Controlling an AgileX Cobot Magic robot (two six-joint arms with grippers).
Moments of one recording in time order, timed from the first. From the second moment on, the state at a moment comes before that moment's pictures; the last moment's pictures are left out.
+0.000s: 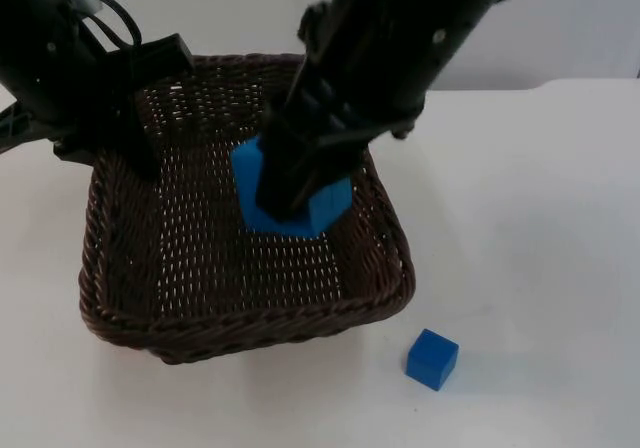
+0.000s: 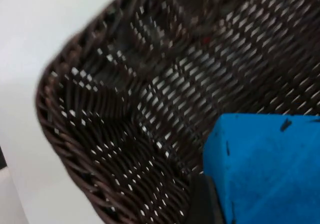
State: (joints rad) right arm 0.79 1.90 -1.51 0.34 0.87 -0.46; left arm -0.15 1.83 -1.19 -0.42 0.74 -0.13
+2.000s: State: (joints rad) right arm 0.79 1.41 -1.30 0.00 0.79 -0.20; left arm -0.15 1.83 -1.19 -0.42 0.75 -0.13
